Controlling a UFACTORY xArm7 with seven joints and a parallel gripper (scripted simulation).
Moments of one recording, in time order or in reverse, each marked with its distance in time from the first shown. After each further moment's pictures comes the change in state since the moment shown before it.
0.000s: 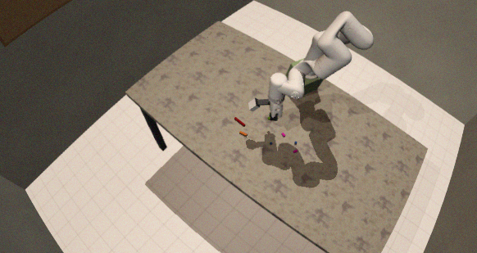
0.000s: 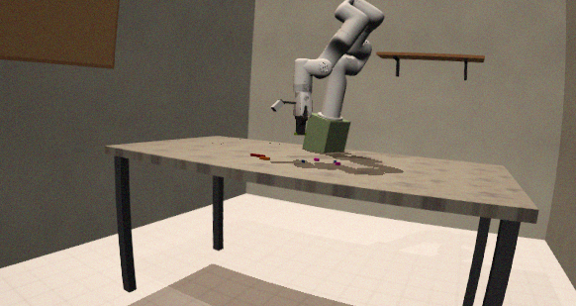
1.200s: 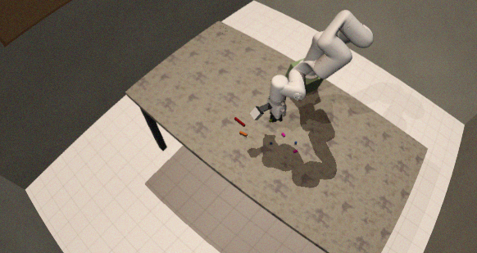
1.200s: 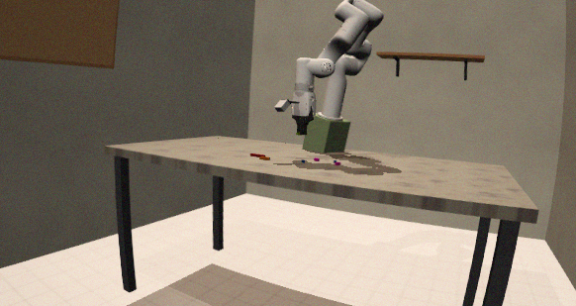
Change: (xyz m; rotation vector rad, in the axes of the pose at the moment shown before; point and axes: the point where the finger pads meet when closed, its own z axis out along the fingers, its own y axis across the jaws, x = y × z) arm -0.002 -0.009 -0.002 -0.018 -0.007 -0.388
